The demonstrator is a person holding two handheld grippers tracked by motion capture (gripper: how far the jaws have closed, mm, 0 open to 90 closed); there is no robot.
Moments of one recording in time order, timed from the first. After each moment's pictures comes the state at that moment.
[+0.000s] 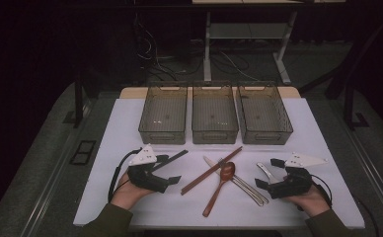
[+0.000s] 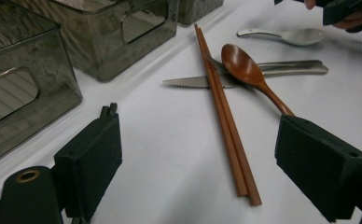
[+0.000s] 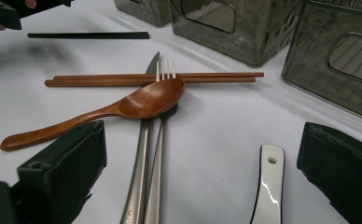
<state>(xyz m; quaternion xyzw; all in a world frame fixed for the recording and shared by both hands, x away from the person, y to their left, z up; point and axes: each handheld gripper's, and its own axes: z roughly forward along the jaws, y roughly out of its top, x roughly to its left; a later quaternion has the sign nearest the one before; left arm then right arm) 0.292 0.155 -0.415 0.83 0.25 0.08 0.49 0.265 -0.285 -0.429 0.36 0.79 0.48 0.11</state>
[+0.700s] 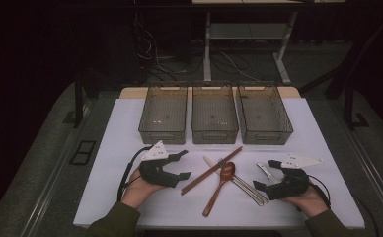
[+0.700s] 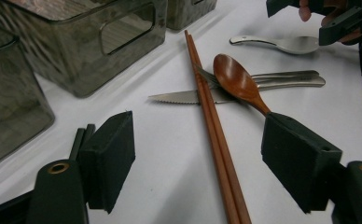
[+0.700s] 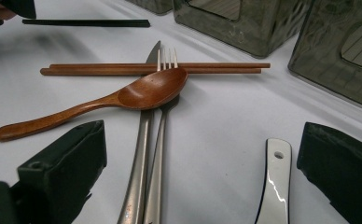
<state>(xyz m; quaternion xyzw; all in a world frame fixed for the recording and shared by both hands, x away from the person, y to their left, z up) 0.302 0.129 -0.418 0.83 0.24 0.07 0.49 0.265 -0.280 -0.433 0.36 0.80 0.46 0.11</state>
